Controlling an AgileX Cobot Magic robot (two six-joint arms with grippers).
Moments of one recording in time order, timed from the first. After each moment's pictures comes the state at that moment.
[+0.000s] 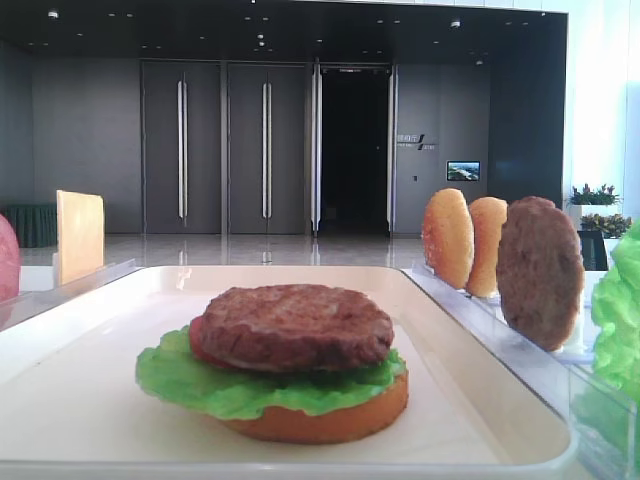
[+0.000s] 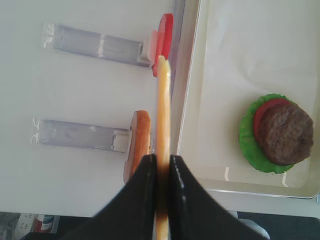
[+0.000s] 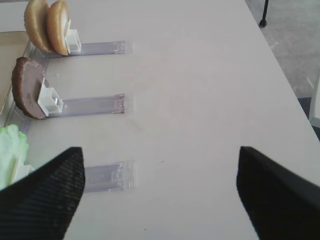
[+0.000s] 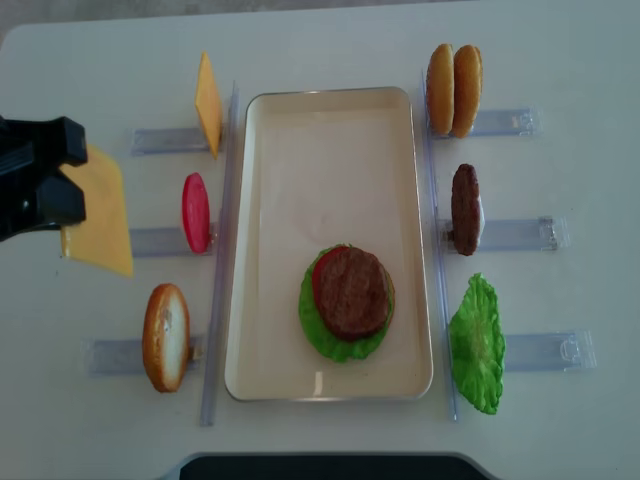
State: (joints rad) left arm -0.31 1.01 -1.07 0.03 1.25 -0.53; right arm 0.06 -0.01 -0.51 -0.05 1.13 0.06
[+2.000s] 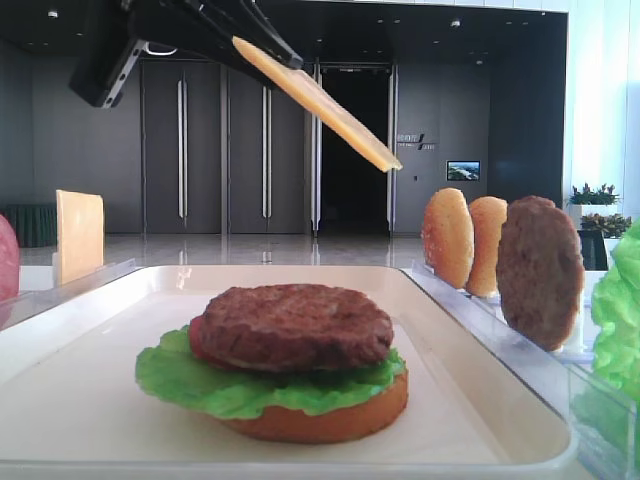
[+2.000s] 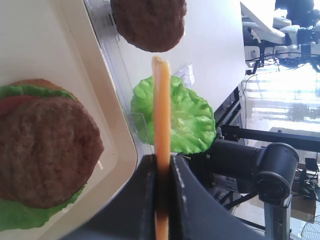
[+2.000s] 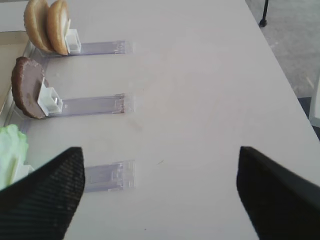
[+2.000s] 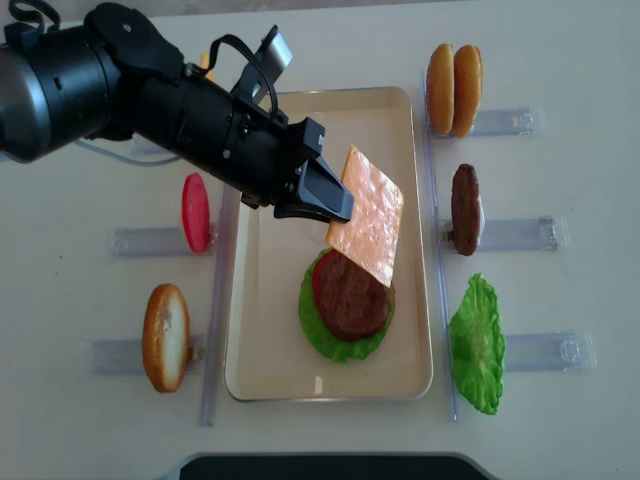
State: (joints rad) left arm -0.40 1.67 -1.06 -1.07 0.98 0.47; right arm 0.06 -0.01 -0.51 -0.05 1.13 0.06
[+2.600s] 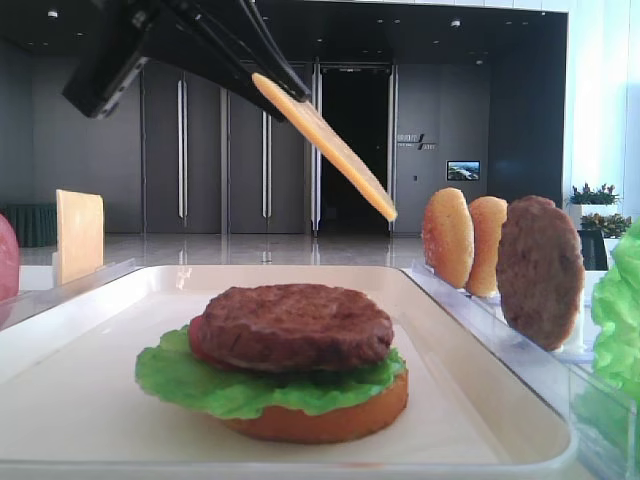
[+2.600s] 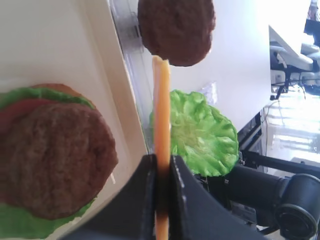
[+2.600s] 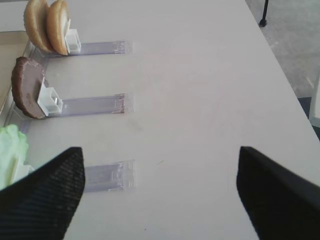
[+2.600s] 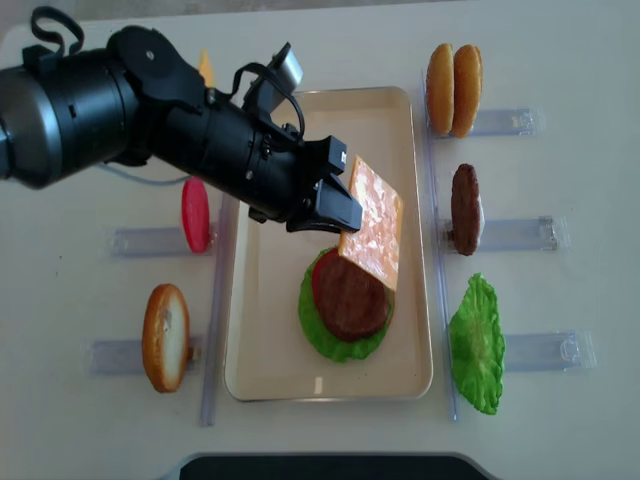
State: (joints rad) left arm -0.49 1.63 -0.99 -1.04 0.78 0.36; right arm 0.06 -0.01 -0.51 -0.05 1.13 0.06
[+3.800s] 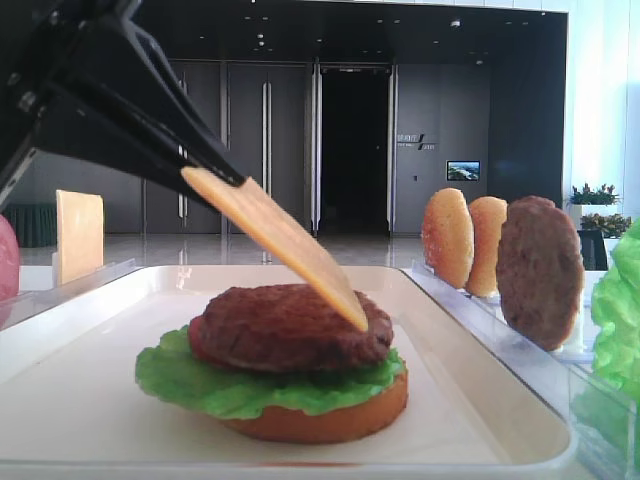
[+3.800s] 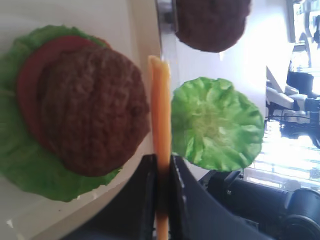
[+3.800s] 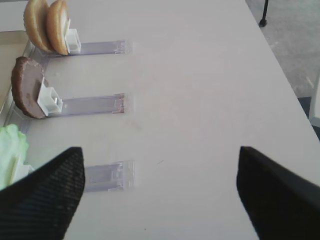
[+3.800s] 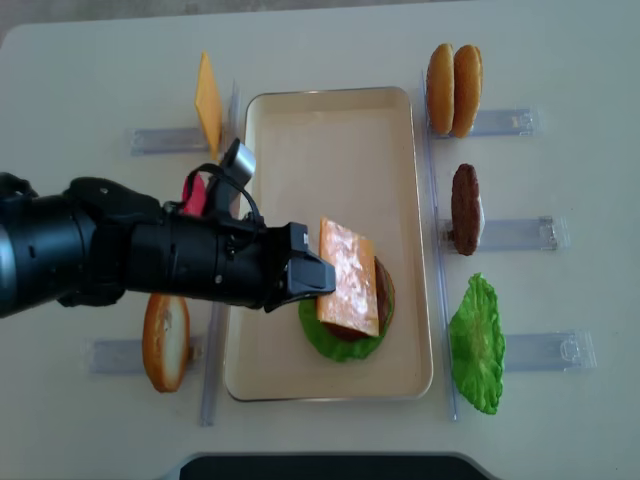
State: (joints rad) left arm -0.49 1.53 -0.61 -1.50 0.64 0.77; right arm 0.06 -0.01 -0.51 -0.05 1.13 0.06
